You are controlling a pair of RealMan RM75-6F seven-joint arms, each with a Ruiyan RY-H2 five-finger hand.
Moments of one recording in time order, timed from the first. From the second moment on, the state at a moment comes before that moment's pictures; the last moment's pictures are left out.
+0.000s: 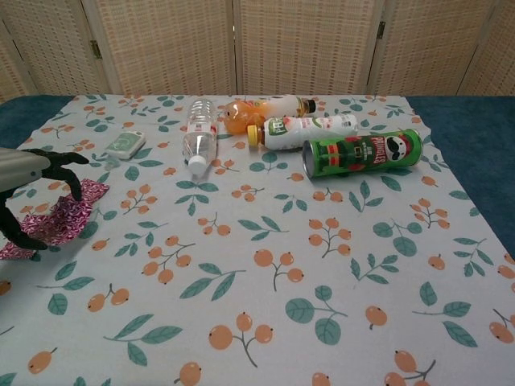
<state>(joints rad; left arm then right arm) -0.58 -1.34 -0.01 -1.53 1.15 0.99 0.40 0.04 -1.09 0.09 -1.54 -1.47 1.48 0.18</state>
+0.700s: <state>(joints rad) -0.53 -1.38 -0.01 -1.33 1.14 0.96 0.30 0.04 -1.09 0.08 -1.55 -1.47 1.49 0.17</state>
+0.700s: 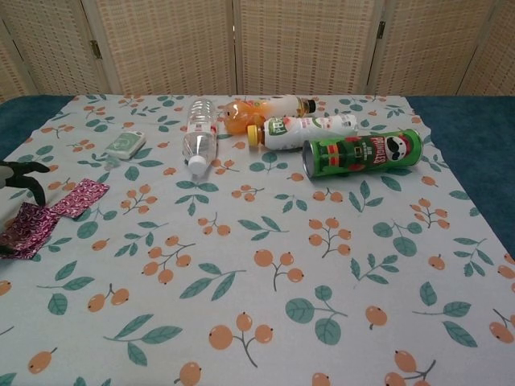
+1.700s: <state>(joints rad) -0.53 -1.39 -0.03 -1.34 1.09 0.91 0.34 0.02 -1.09 0.08 -1.55 -1.47 1.51 0.19</state>
